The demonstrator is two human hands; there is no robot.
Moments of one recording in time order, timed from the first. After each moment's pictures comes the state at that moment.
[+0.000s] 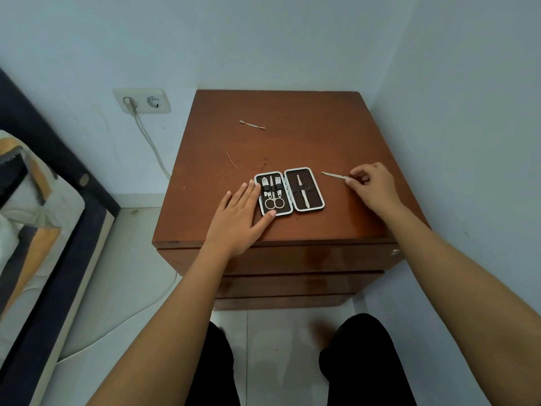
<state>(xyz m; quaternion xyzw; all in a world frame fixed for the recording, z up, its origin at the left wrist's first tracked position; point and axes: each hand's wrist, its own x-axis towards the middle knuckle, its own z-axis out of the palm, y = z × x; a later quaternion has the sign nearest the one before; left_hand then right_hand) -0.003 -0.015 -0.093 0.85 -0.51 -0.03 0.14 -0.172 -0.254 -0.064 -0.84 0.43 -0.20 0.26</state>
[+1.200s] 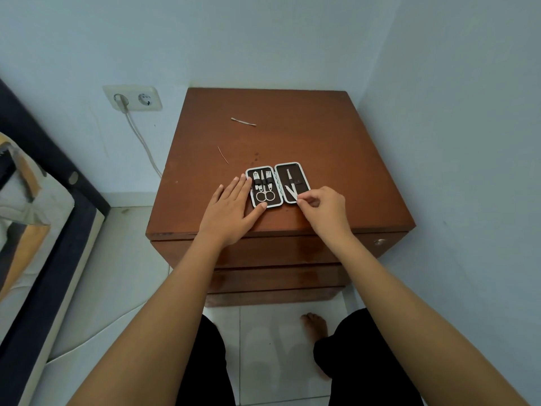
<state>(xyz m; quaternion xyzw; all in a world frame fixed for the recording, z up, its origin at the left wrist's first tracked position) -0.006 -0.015 -0.091 0.85 -0.51 -0.03 0.14 -0.158 -0.144 -0.066 -0.82 0.40 -0.26 0.31</state>
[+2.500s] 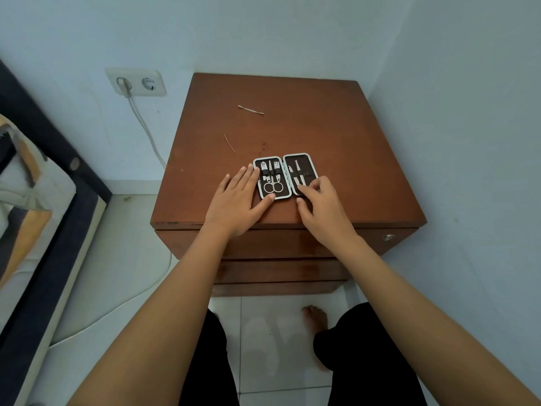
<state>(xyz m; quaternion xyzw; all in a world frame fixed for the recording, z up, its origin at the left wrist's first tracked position) -0.004 -0.015 -0.093 0.85 -0.51 -0.03 0.15 -0.160 -0.126 -0.071 -0.92 0.28 -0.20 0.19</state>
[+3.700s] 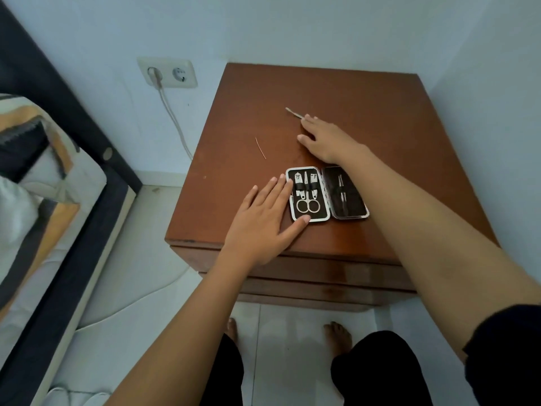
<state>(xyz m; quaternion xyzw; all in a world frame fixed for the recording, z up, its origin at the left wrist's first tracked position) -0.003 -0.016 -0.096 0.84 -0.51 -0.01 0.16 0.009 -0.251 -0.058 -0.97 0.21 0.03 0.15</state>
